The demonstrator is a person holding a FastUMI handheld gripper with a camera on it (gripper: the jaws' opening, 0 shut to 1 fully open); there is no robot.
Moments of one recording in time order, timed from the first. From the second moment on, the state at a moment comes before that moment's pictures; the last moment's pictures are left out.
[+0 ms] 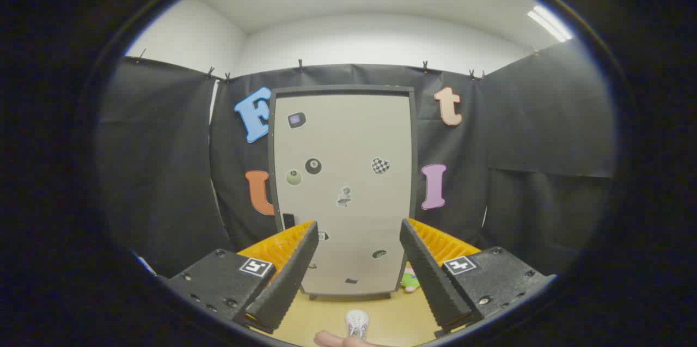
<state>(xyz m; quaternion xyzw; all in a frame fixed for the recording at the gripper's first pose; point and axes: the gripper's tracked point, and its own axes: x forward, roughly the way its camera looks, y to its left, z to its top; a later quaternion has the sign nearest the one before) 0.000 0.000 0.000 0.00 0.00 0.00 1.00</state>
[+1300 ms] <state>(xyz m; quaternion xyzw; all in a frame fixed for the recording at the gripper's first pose) 0.162 0.093 -0.041 0.00 0.01 0.01 1.00</state>
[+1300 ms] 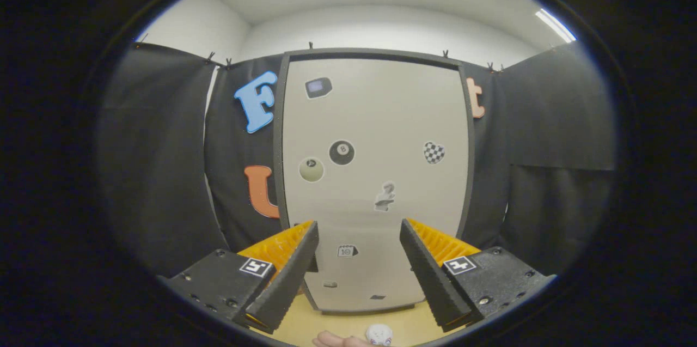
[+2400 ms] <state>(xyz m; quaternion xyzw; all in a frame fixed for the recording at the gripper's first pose) 0.294 0.166 -0.151 -0.01 0.09 0.06 0.99</state>
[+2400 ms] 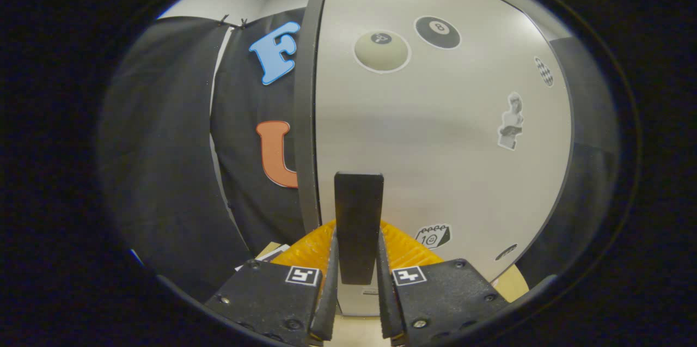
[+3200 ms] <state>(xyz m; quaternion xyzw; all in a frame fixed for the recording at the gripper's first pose) 0.151 0.105 -0.148 -0.03 0.10 0.18 0.98</state>
